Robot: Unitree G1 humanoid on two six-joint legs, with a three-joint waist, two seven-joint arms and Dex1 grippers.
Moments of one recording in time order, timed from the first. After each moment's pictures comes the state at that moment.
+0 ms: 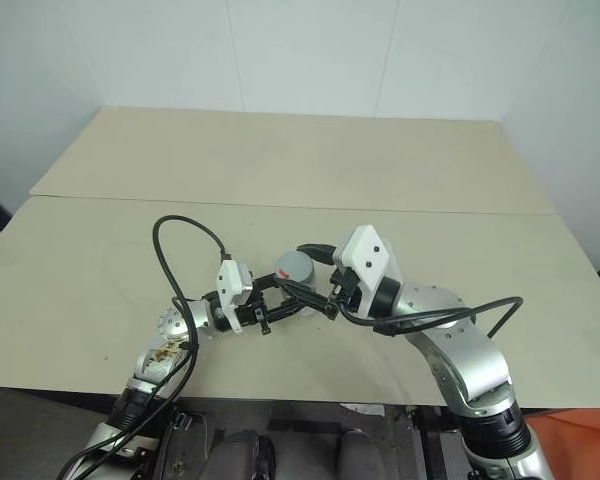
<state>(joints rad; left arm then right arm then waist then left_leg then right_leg) -0.32 0.25 -0.18 0.07 -0.29 -0.05 -0.95 -0.34 -0.48 0.12 -0.54 0.48 0.54 0.66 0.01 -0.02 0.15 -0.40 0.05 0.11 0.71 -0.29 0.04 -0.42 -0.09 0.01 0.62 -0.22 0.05</state>
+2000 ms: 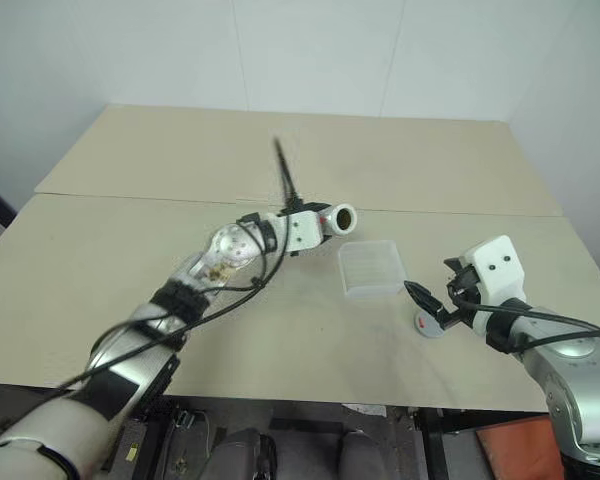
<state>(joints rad) -1.08 0.22 -0.43 0.93 0.39 -0.53 -0.42 -0.01 -0.73 -0.34 -0.58 0.46 0.78 0.52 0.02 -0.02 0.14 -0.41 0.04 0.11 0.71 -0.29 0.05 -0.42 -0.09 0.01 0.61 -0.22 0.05</state>
